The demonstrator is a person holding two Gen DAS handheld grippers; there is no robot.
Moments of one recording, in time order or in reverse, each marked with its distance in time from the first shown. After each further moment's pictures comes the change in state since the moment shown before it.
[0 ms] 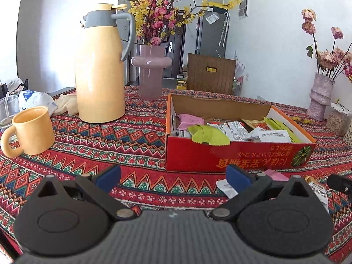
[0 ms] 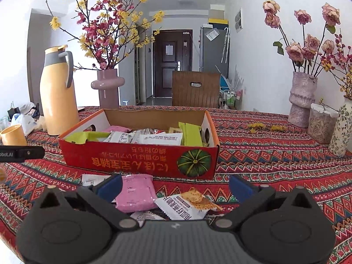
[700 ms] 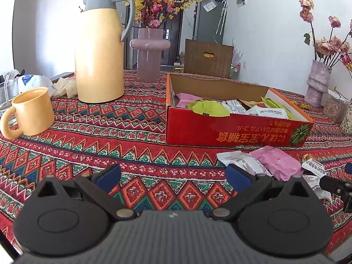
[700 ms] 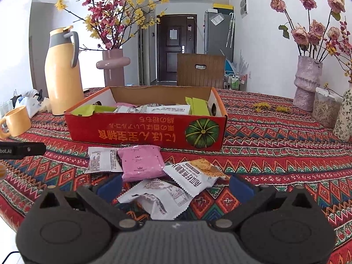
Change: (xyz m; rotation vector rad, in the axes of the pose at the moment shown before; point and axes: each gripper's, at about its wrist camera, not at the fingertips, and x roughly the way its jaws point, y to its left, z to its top) left arm -0.004 0.005 -0.021 0.002 0.064 -0.018; right arm -0.001 0.007 -0.023 -0.009 0.093 0.022
